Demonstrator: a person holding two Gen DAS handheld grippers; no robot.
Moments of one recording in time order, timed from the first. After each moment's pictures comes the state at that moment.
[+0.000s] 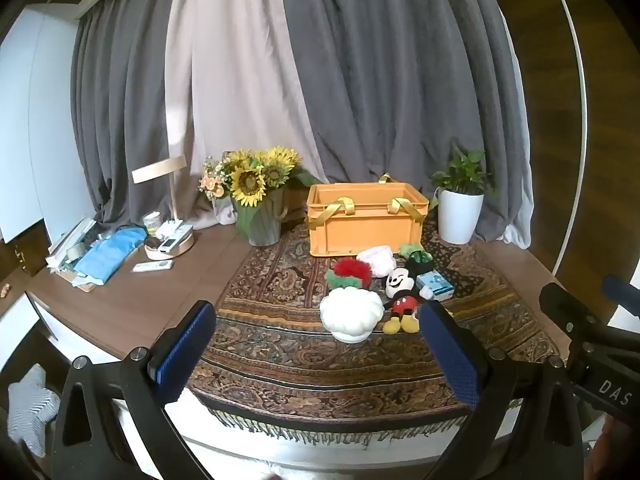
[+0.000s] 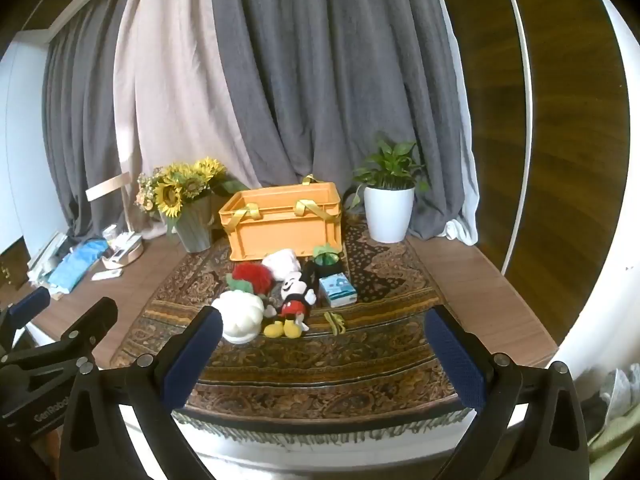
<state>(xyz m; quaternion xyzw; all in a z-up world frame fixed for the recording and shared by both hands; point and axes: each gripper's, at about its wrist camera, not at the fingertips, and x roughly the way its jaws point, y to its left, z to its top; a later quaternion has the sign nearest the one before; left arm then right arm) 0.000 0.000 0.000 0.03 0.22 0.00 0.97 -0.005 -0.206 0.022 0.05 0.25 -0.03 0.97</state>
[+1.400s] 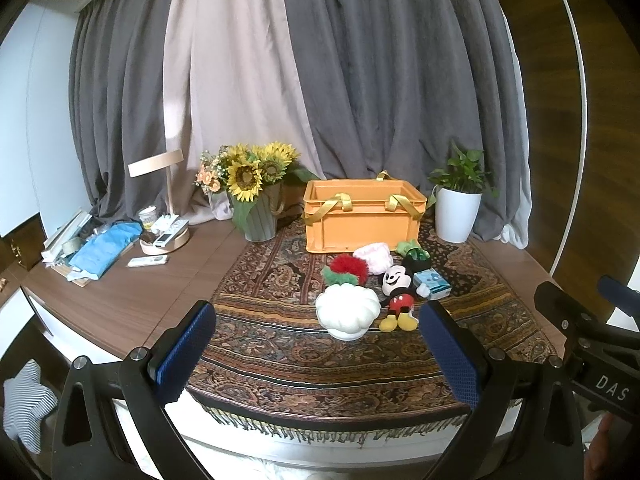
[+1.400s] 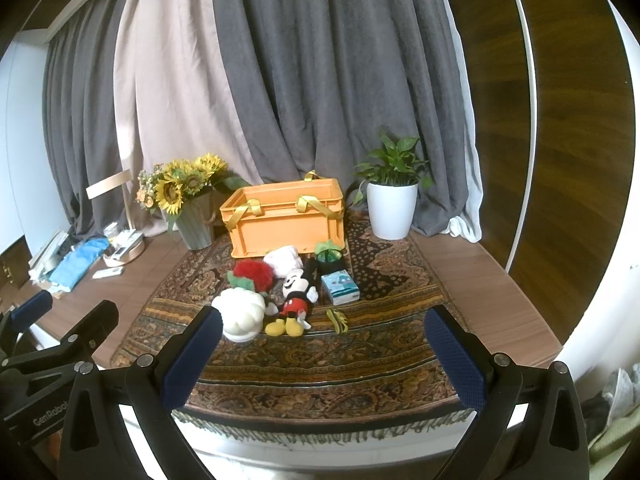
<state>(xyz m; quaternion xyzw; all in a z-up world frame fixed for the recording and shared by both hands) 0.002 -0.002 -0.007 0.02 0.22 -0.01 0.97 0.001 -0.205 0.021 0.05 0.25 -0.03 0.97</state>
